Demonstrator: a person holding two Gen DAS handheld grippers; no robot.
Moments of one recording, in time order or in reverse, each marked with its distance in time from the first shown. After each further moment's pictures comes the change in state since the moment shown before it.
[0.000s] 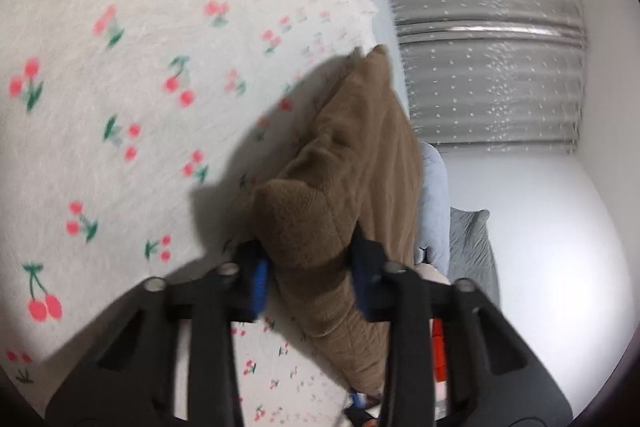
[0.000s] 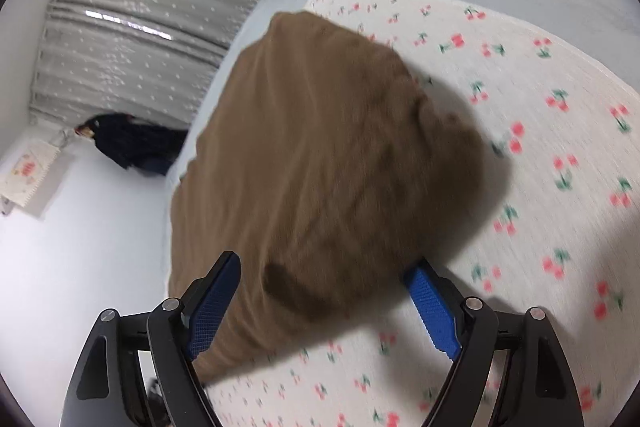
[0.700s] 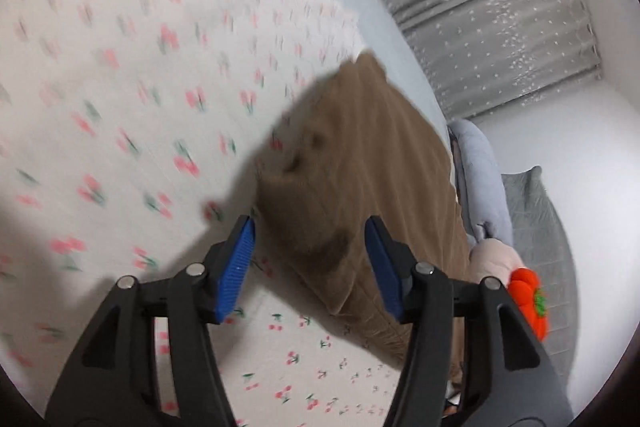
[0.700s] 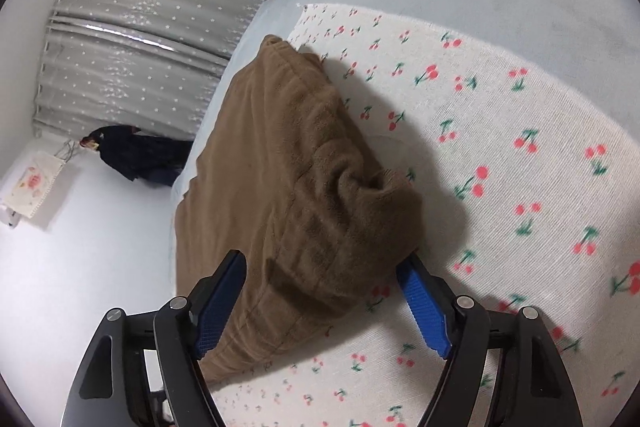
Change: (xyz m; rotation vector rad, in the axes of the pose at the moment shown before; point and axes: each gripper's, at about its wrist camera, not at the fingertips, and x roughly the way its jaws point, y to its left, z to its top) left arm -0.008 -0.029 -0.003 0.194 -0.002 0.197; right arm -0.020 -0.020 0.009 0.026 0.001 0.031
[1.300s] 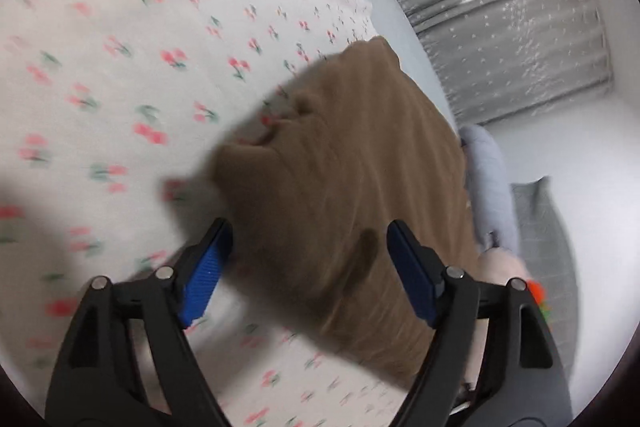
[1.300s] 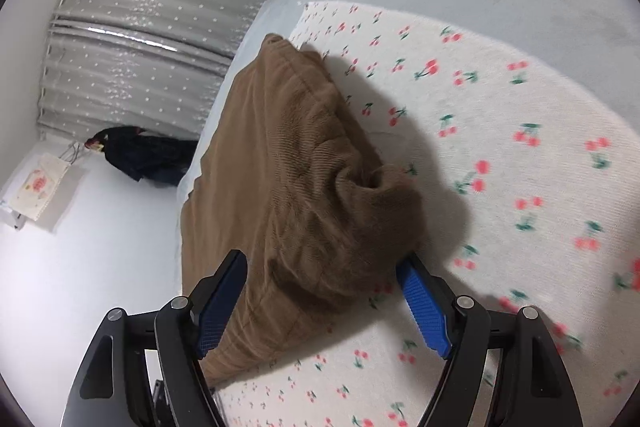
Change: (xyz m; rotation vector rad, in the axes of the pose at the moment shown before) left arm 0.032 -0.008 -0.008 -0.040 -0.050 0.013; right arm 0.000 -0.005 0.002 0.003 0.007 0.011
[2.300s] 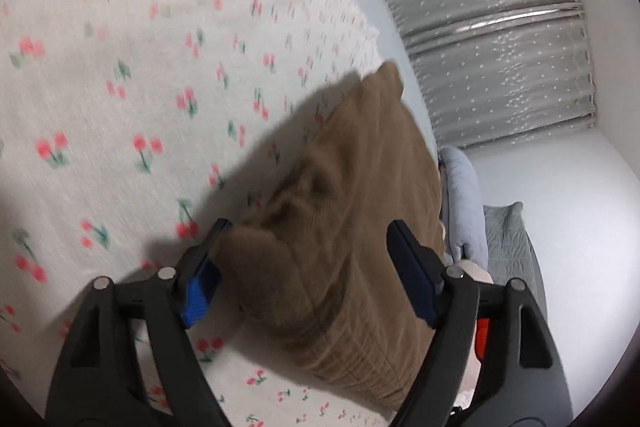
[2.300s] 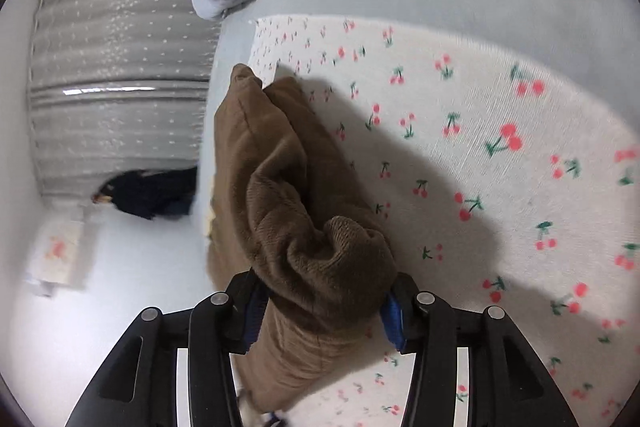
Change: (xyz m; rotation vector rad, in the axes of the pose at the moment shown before) left arm -0.044 0.046 -0.006 -0.095 0.003 -0.078; right arm -0.079 -0.028 -0.024 0.250 0.008 0.008
